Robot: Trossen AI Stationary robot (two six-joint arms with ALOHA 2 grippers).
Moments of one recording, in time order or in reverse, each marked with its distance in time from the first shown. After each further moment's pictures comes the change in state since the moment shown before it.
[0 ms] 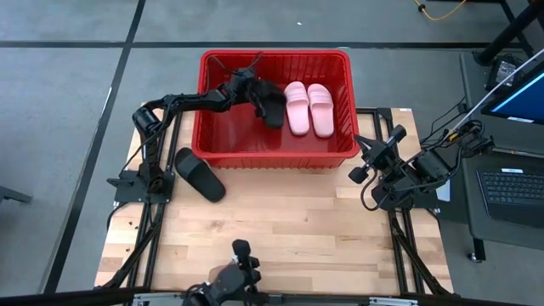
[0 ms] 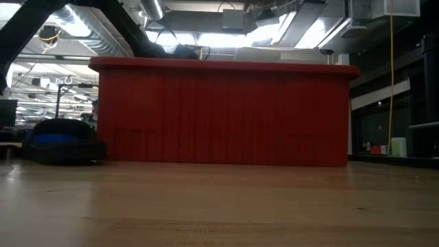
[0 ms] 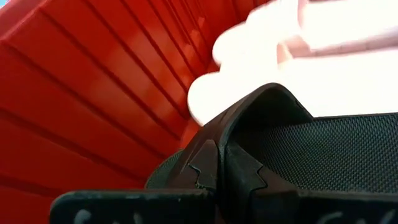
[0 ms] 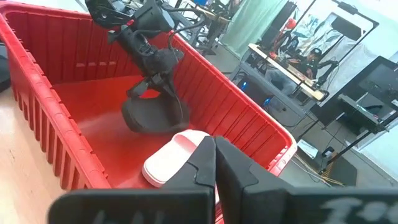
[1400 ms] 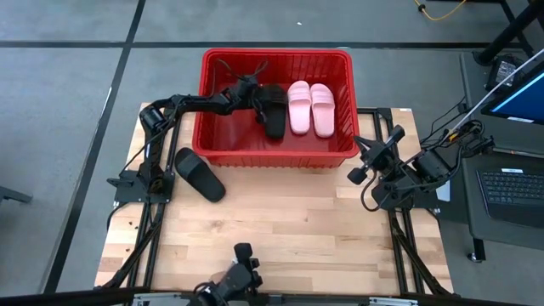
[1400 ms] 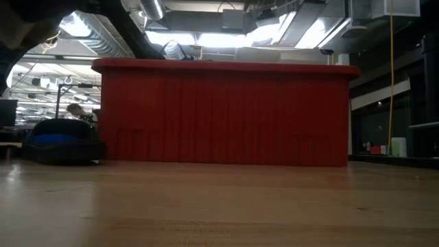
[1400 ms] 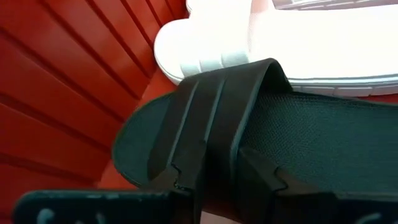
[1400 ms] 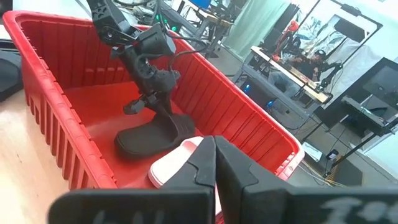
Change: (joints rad) left arm -0.006 0.076 -0.001 -0.054 0.006 -0.073; right arm 0.000 -0.001 0.000 0.061 -0.001 -0.052
